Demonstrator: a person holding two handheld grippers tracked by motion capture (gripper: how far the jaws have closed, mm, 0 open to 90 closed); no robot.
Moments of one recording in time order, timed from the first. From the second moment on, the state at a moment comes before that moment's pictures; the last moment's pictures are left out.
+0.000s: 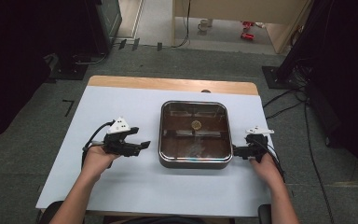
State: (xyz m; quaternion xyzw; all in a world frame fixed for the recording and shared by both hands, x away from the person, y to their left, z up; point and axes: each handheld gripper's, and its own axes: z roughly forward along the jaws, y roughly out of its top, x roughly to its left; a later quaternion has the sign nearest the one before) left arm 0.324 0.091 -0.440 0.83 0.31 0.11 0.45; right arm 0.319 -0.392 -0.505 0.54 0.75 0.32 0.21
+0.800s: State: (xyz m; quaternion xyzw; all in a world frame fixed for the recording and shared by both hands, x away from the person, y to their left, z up) left arm 0.322 0.078 -0.493 0.85 0.36 0.11 0.37; right arm 0.319 -0.392 -0.505 0.54 0.75 0.32 0.21
